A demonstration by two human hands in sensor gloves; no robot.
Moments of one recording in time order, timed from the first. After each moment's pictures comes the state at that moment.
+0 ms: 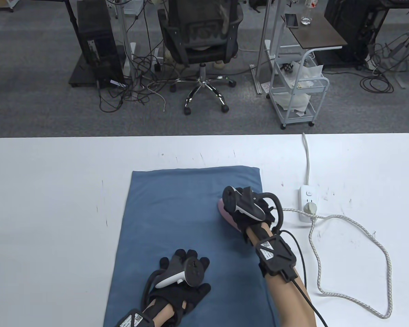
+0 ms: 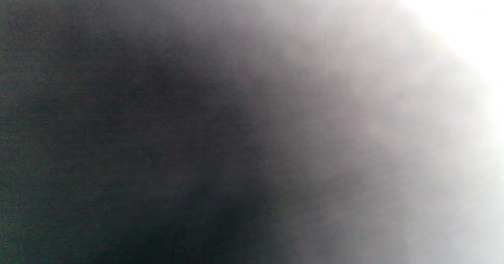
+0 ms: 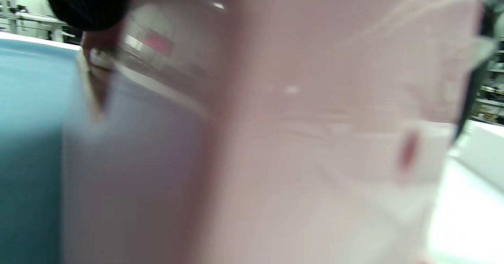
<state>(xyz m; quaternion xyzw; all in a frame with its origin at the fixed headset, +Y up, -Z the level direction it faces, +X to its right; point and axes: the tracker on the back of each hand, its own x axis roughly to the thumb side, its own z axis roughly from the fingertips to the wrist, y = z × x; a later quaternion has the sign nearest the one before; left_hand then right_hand) -0.104 -0.814 -0.278 -0.37 -0.18 0.07 0.91 0.106 -0.725 -0.445 -0.03 0.01 -1.00 0.06</state>
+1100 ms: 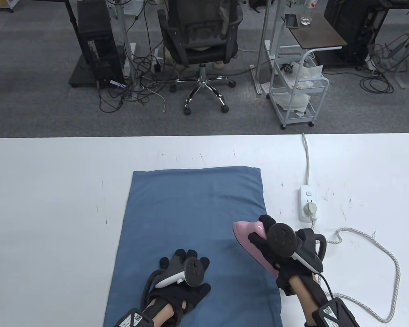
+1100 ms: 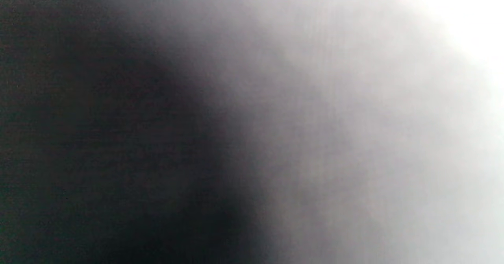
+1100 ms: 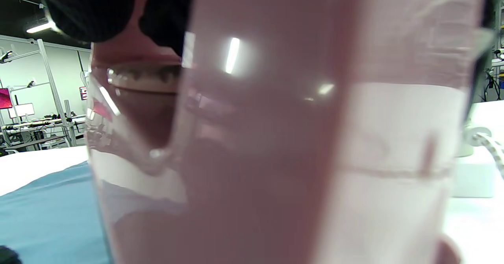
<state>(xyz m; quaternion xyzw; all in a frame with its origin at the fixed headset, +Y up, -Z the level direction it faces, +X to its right) -0.104 -0.814 -0.278 -0.37 -0.18 0.07 0.91 0.163 -0.659 -0.307 -0.07 0.08 -0.99 -0.11</state>
